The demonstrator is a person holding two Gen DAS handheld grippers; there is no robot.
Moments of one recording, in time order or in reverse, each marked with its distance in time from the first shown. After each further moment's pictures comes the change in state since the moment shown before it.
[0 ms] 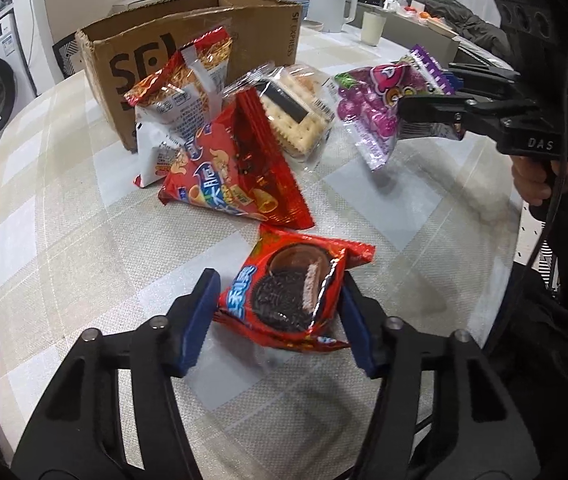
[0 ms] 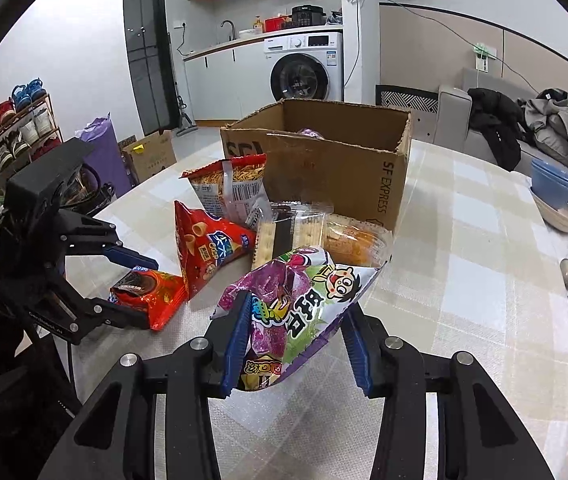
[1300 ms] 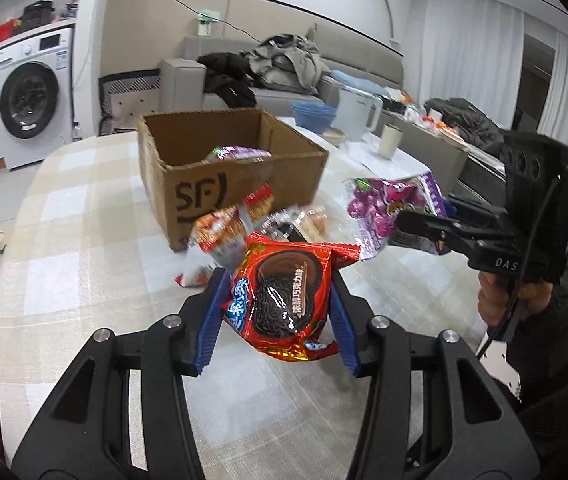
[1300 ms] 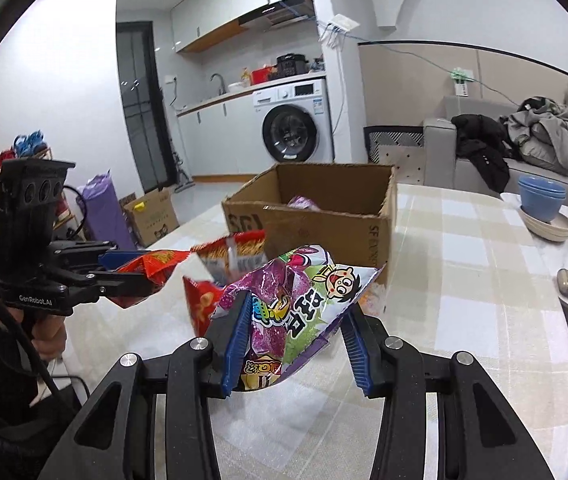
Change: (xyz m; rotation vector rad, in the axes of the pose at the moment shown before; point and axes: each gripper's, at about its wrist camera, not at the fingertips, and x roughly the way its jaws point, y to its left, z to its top) left arm -0.082 0.022 0.025 -0.195 -0.353 0.024; right arm -0.034 0.000 0.010 0.094 -0.202 0.003
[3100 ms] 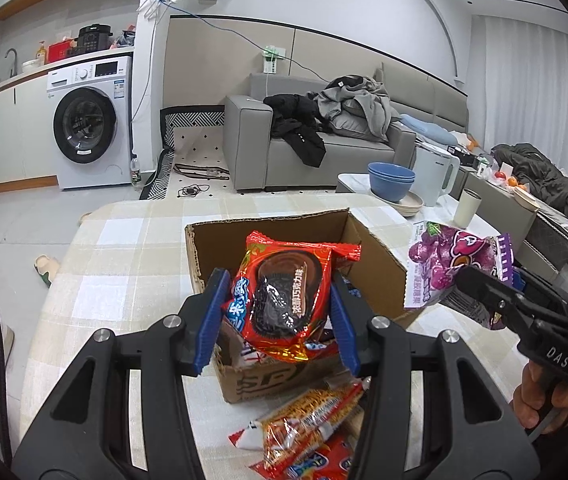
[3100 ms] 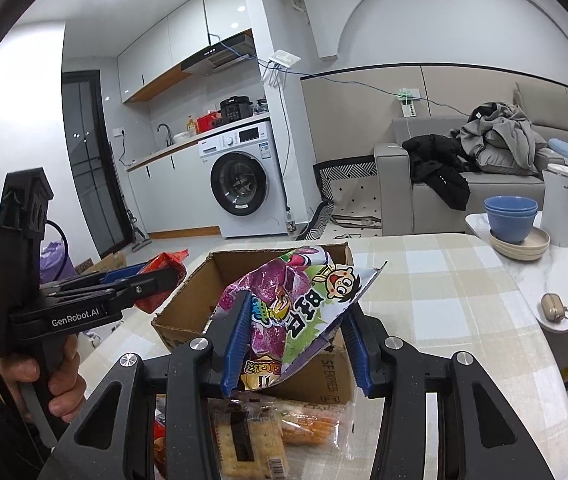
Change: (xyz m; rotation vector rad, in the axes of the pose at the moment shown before) left arm 0.087 0.038 0.143 -0.084 -0.134 0.233; right arm 0.052 -0.031 0.090 0.117 -0.142 -0.153
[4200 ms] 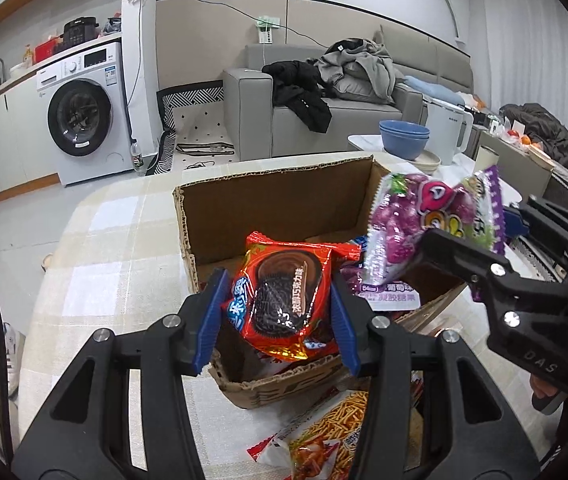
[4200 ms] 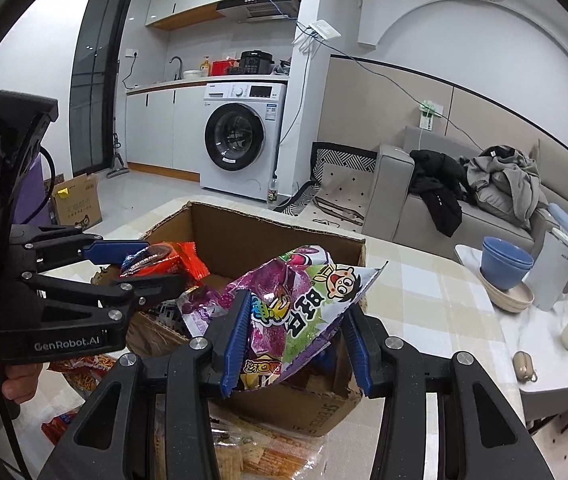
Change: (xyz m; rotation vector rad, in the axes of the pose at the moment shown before) left arm 0.104 0.003 -0.022 0.092 0.107 0.044; right arm 0.084 0.043 -0.003 -0.291 0.115 -0.116
